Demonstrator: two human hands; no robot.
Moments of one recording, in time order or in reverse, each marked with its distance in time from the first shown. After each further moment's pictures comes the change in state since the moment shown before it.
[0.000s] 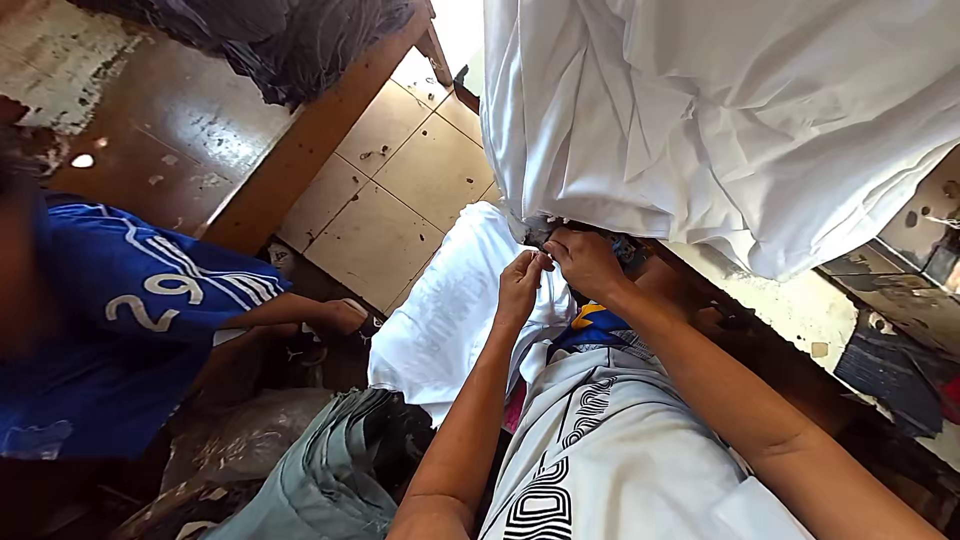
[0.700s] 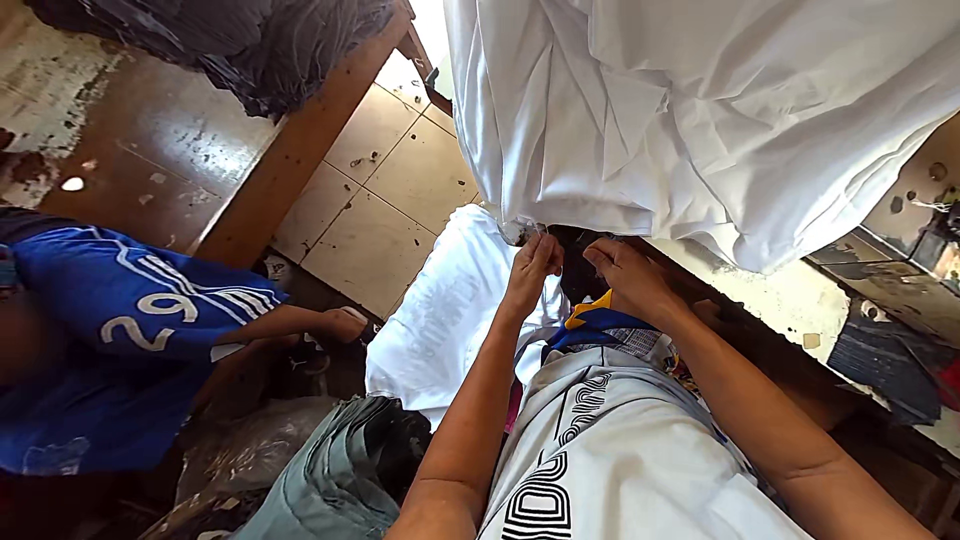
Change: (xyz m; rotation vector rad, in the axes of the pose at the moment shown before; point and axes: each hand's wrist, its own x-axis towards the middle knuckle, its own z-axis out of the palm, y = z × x) left_hand 0.014 0.029 0.029 -0.395 -0.285 0.029; right_hand -0.053 0.055 -0.043 0.378 -0.121 0.247
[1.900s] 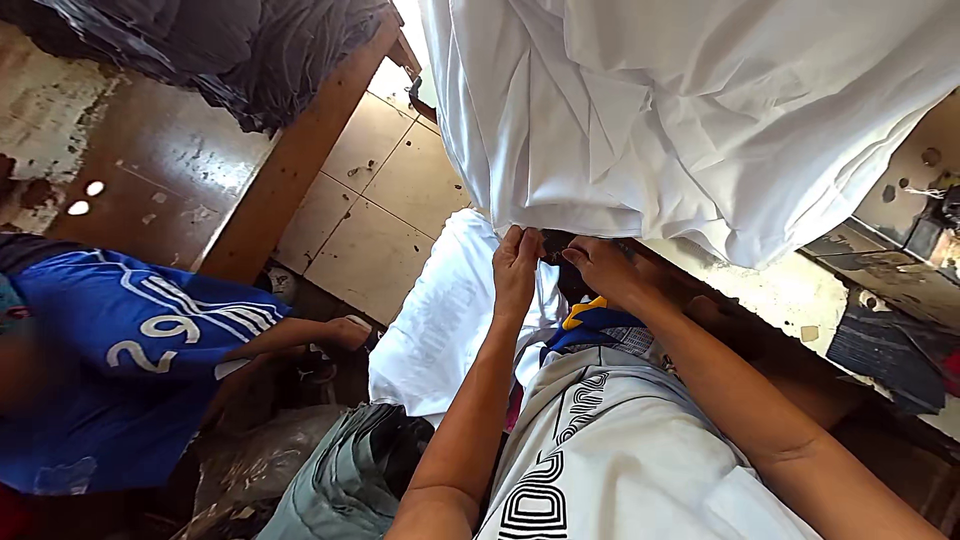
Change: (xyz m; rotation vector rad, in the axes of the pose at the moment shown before) left_hand 0.014 0.020 0.008 0.327 0.307 0.113; right_hand 0.004 -0.011 0.013 -0.163 0.040 -0.006
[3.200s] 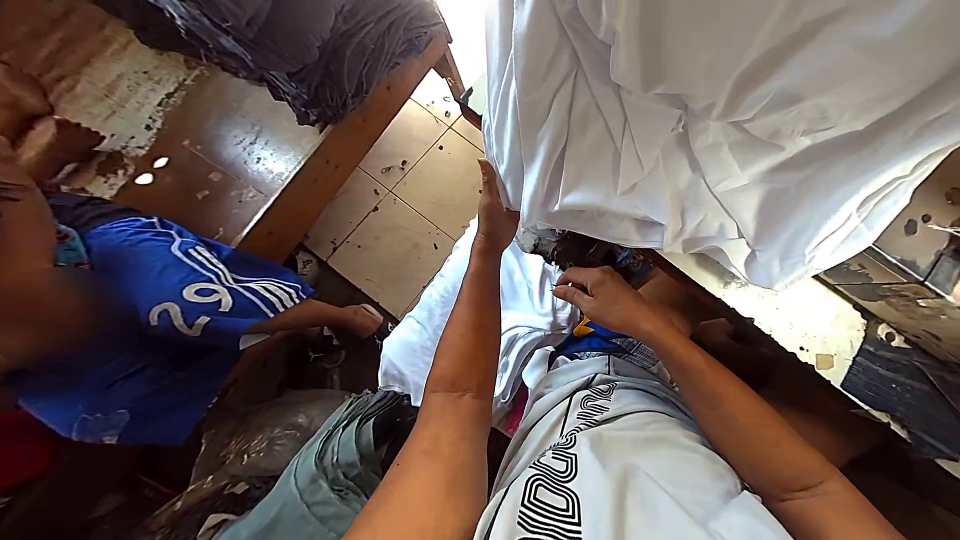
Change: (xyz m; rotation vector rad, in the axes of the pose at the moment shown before) left_hand 0.116 -0.006 -0.057 -0.452 -0.087 -0.060; right_hand 0.000 -0.024 0.012 0.061 -0.260 -0.245
